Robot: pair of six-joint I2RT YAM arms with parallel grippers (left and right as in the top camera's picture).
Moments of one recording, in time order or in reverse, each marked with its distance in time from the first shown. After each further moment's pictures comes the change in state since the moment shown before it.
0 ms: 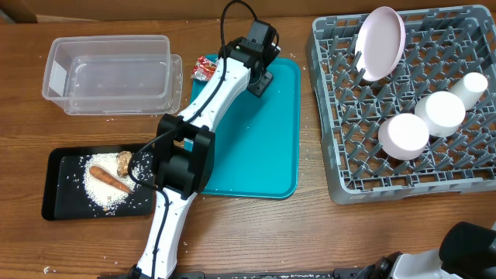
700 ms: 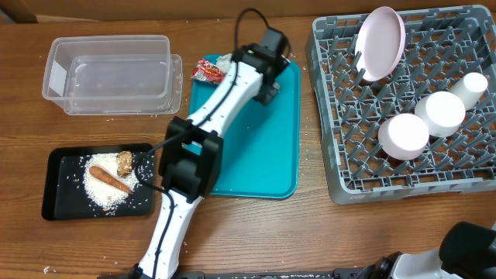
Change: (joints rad) left arm -0.079 0.001 0.010 -0.114 -0.014 0.015; right arm 0.000 0.000 0.000 0.000 0.000 0.000
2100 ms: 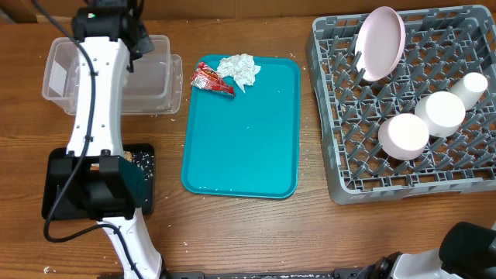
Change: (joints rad) left arm 0.533 -0.354 0.035 -0.212 -0.136 -0.626; right arm 0.000 0.000 0.000 0.000 0.000 0.000
